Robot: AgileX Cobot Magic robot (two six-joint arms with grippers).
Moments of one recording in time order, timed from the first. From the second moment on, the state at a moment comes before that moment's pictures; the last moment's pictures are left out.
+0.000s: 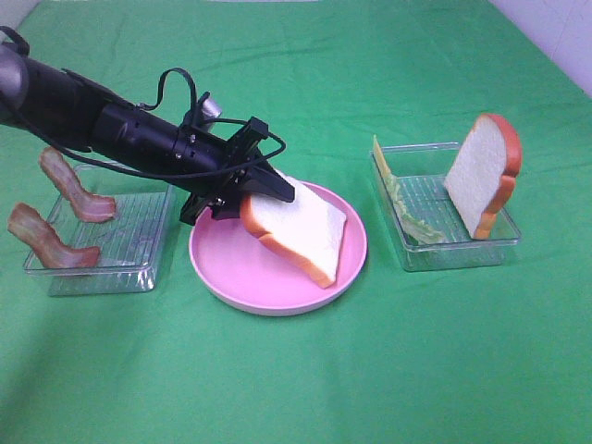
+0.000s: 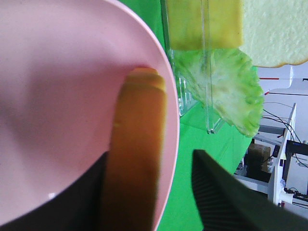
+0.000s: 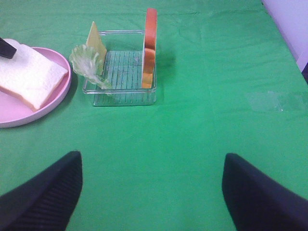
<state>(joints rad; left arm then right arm) -0.29 2.25 -1.41 -1.33 0.86 0.65 -0.02 -0.01 -0.51 0.06 1.06 -0.05</state>
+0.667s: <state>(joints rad) -0.29 2.05 -1.40 -0.93 0.79 0.60 -0.02 -0.01 -0.51 0.06 1.06 -0.05</state>
